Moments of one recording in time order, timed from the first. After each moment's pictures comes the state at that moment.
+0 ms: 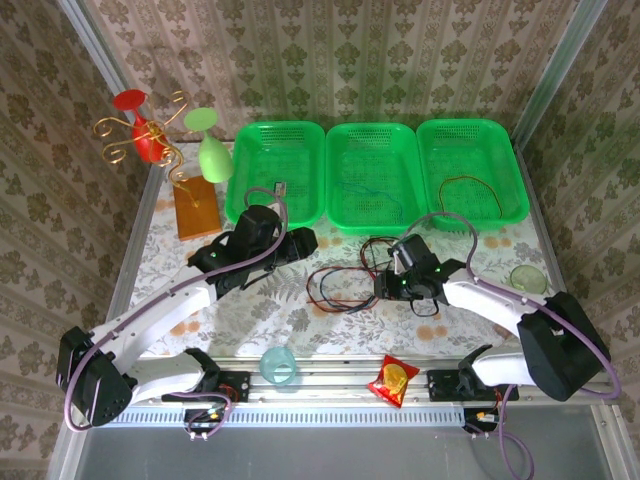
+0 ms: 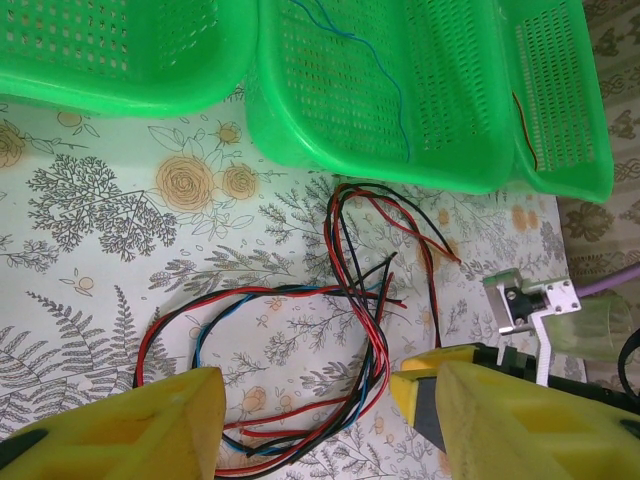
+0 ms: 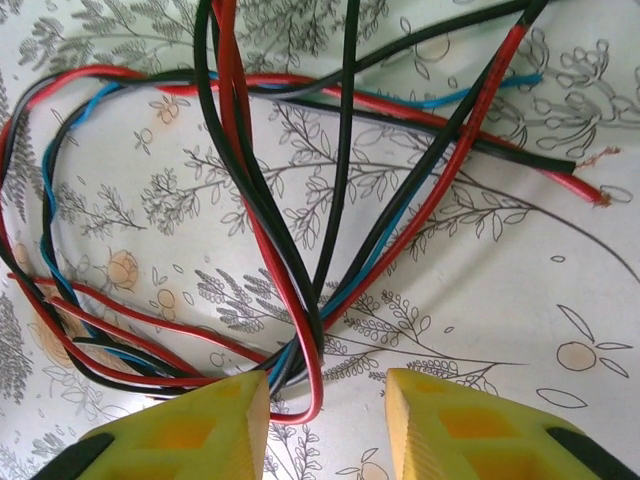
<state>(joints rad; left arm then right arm) -0.75 1.14 0.92 -0.42 0.08 -0.84 0.52 1.31 0.61 -0.36 -0.20 0.56</state>
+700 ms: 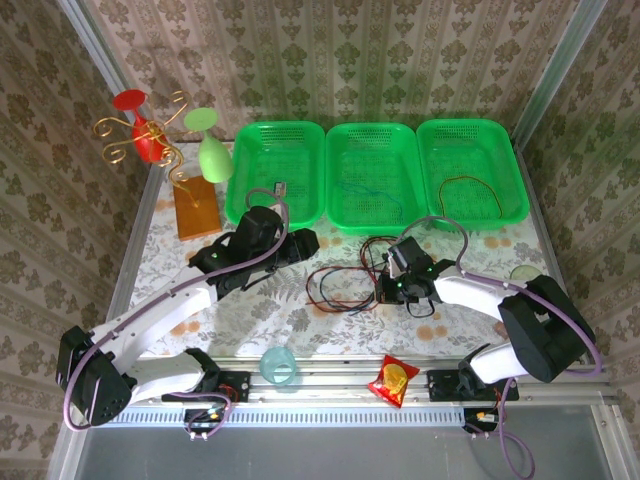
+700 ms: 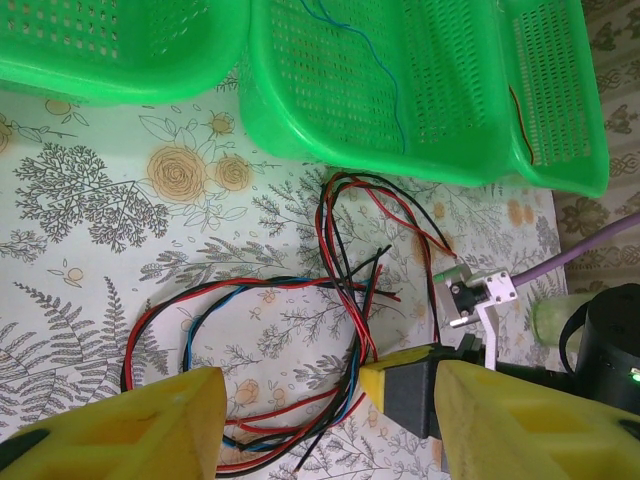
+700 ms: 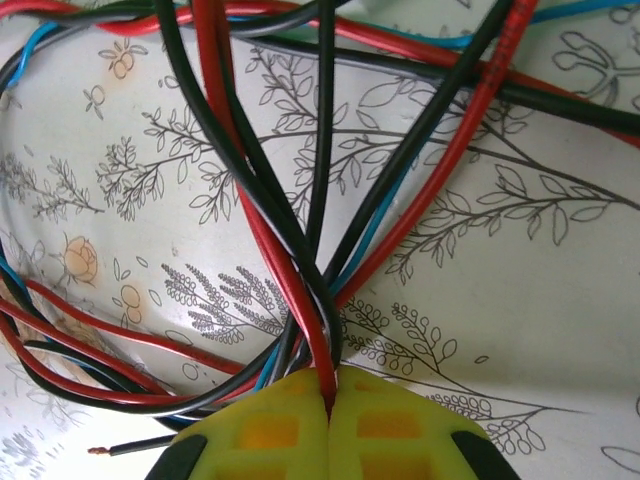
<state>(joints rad) -0.77 1.14 0.92 -0.42 0.08 -0.86 0.52 1.42 0.60 -0.29 -0.26 0.54</state>
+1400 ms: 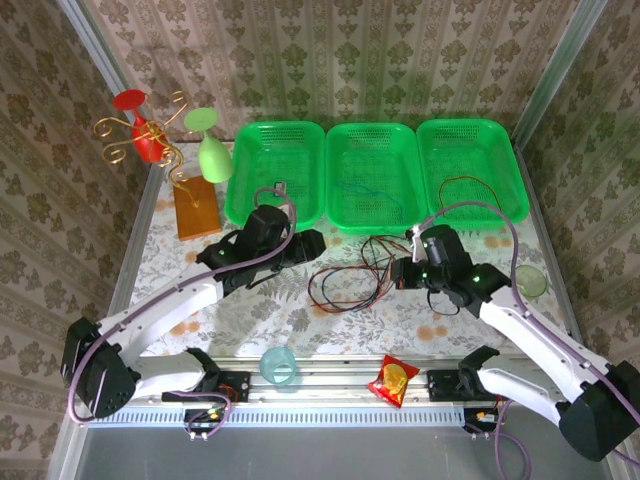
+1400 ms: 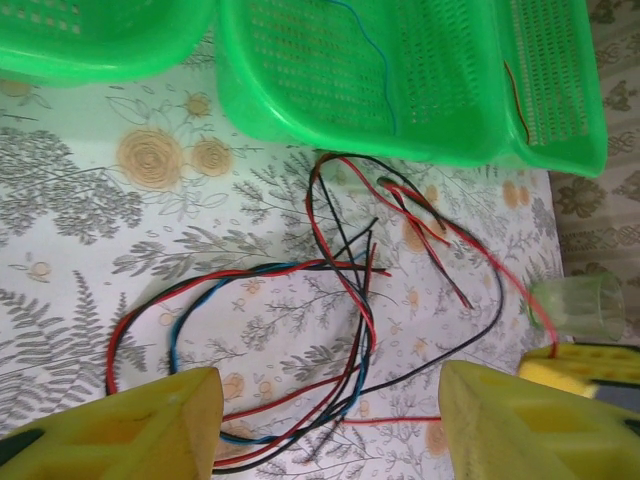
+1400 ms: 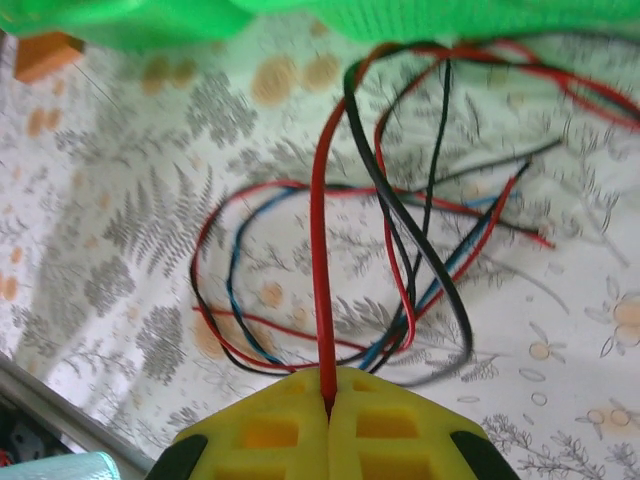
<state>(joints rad) -0.79 1.20 0.94 -0.40 0.11 -0.86 0.48 0.95 0.74 -0.56 -0.19 0.51</state>
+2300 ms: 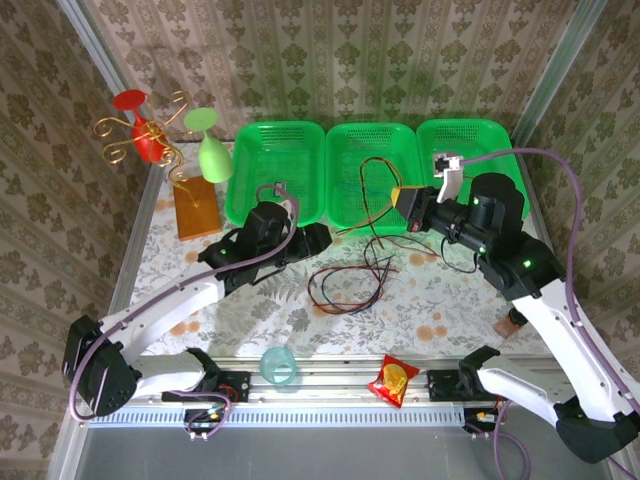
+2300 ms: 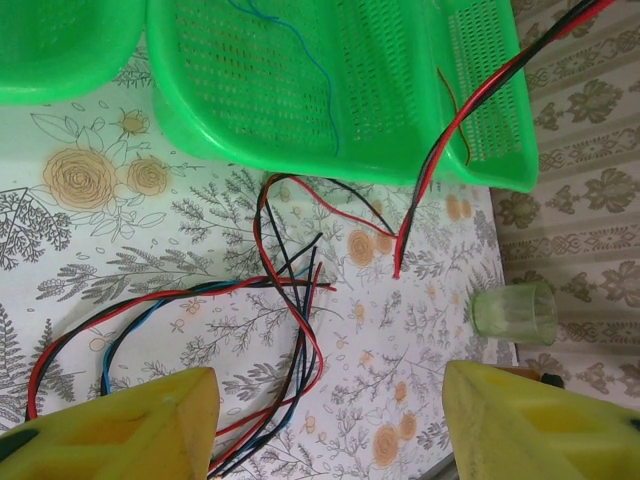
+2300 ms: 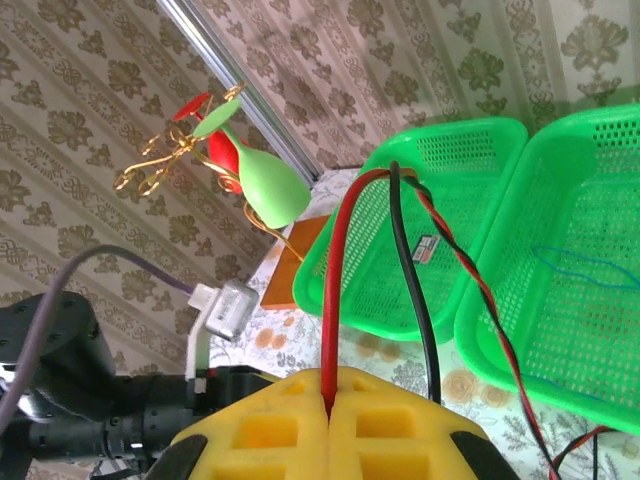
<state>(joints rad) -0.79 1.19 0.94 -0.32 0.15 -0.90 0.44 0.96 1.19 -0.48 -0.24 0.49</state>
